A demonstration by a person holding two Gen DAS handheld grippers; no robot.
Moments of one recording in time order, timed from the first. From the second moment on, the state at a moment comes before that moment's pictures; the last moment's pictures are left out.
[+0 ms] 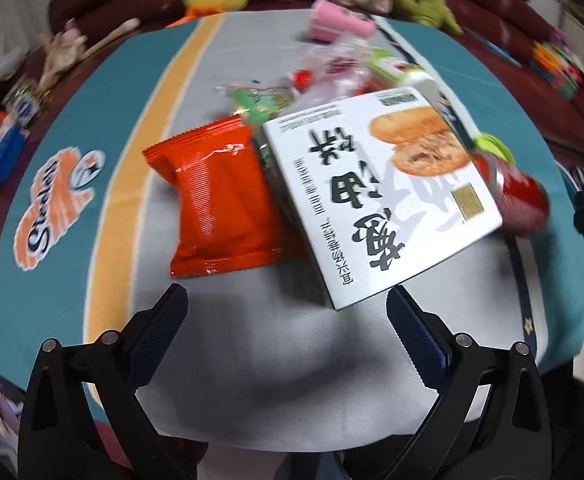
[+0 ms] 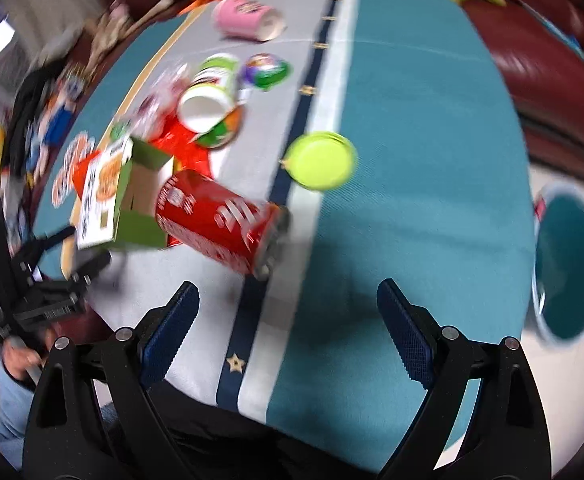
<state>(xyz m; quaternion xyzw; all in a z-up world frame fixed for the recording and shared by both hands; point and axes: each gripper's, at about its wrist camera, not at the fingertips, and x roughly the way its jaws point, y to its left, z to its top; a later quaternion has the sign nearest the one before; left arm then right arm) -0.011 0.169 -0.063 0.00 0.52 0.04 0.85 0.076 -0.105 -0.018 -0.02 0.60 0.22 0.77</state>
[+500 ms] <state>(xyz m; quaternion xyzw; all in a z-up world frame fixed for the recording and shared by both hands) -0.035 0.158 -0.035 -0.06 0.51 0.06 0.86 0.078 -0.004 -0.053 -0.24 0.58 0.38 0.68</state>
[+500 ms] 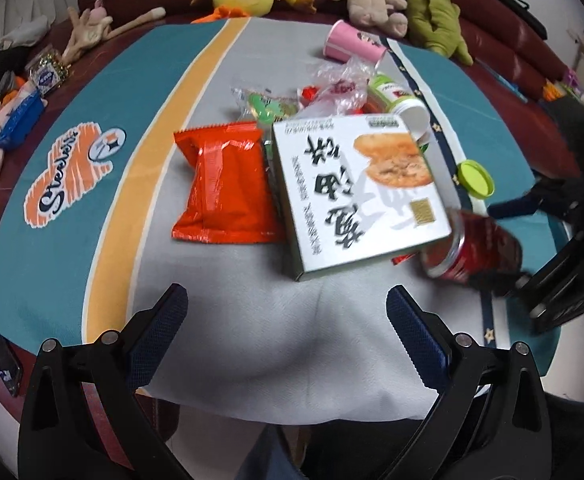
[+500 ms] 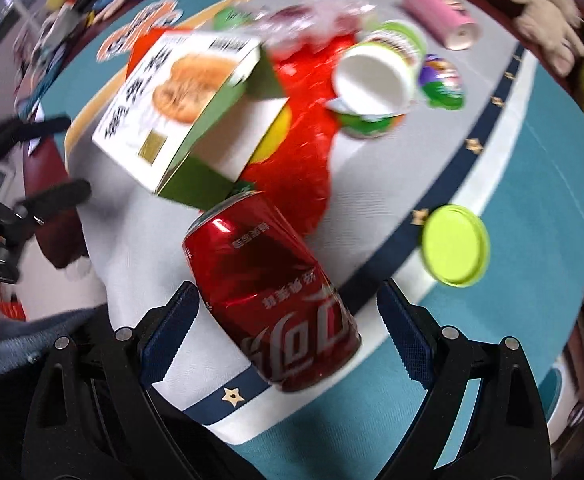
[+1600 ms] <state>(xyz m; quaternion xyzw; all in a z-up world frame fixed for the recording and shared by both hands) 0.025 0.122 -0.039 0.04 0.53 0.21 0.82 0.089 -0.135 -0.035 0.00 0.57 0.33 0.75</state>
